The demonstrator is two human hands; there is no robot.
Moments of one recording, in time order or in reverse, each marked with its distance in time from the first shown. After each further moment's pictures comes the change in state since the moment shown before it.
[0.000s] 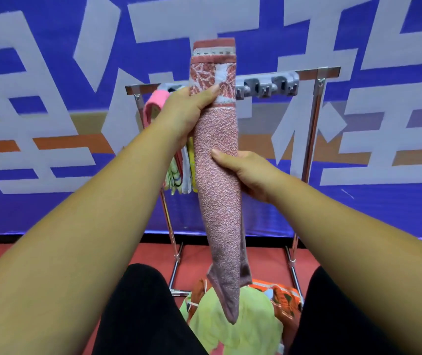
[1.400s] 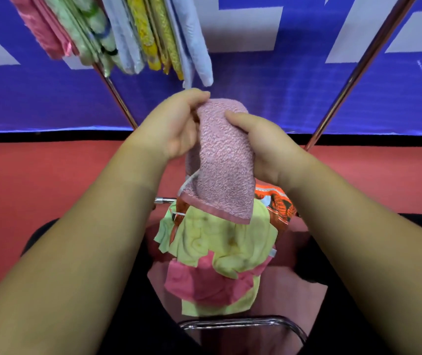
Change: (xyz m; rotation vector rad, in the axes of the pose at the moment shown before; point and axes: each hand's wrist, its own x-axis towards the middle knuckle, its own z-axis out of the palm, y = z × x) left_hand 0.008 -0.363 -0.002 -0.367 -0.084 -0.858; right_hand 0.093 0.250 -0.080 0.392 0.266 0.550
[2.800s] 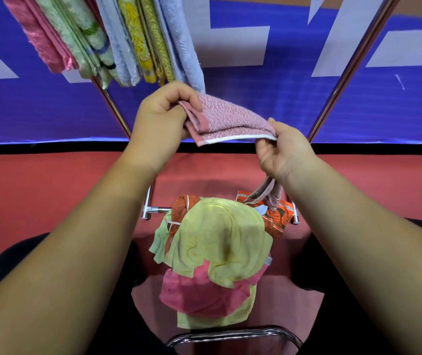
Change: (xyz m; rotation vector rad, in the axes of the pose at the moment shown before) left_hand -0.050 0.002 0.009 0.565 0.190 0.684; right_hand 0.003 -0.017 -0.045 0.669 0.397 -0.135
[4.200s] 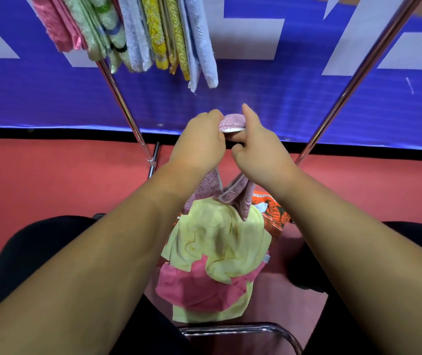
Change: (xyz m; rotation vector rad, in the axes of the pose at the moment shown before) left_hand 0.003 -0.057 0.041 0.772 -0.121 -0.034; right_hand -0.025 0.041 -0.003 -1.725 -0.380 -0.704
